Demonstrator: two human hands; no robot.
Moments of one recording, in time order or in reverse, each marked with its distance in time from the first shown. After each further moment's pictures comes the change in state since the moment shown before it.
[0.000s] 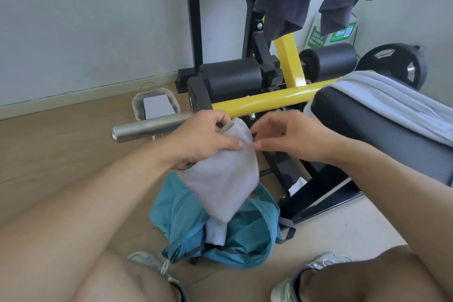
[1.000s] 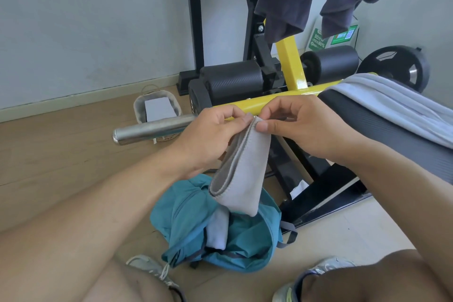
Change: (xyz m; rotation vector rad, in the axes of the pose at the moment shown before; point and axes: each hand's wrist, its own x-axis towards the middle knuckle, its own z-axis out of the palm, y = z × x) left_hand -0.019 0.029 0.013 -0.246 0.030 0.045; right_hand -0.007 -0.015 -0.011 0.164 0.185 -0.228
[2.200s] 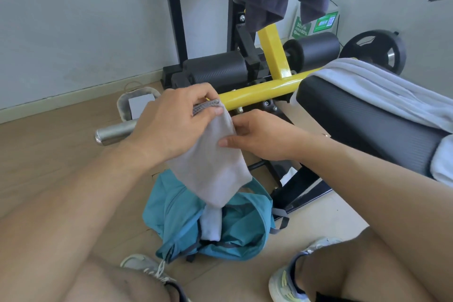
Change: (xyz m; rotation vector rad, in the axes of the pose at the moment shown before) left_hand 0.001 0.003 -0.028 0.733 0.255 0.329; right_hand 0.014 0.018 0.041 -0.247 -0.245 0.114
